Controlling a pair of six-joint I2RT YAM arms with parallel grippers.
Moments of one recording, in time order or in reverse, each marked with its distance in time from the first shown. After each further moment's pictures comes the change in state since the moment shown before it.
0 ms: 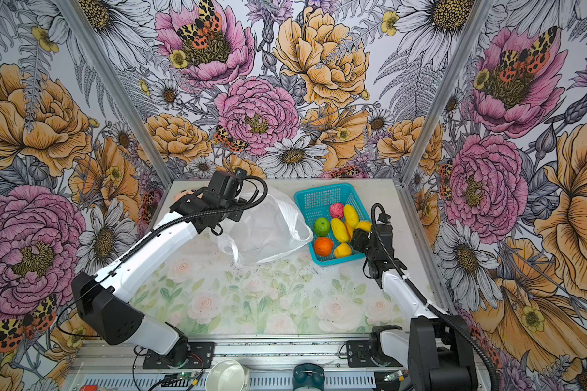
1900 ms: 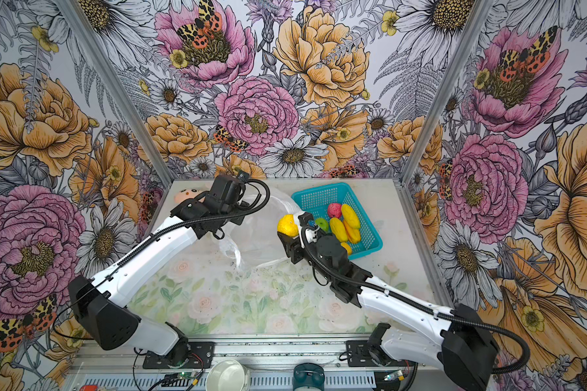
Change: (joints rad) left arm -0.045 -0.032 -0.039 0.019 -0.032 -0.008; right arm 0.764 -0.127 0.087 0.299 0.168 -0.295
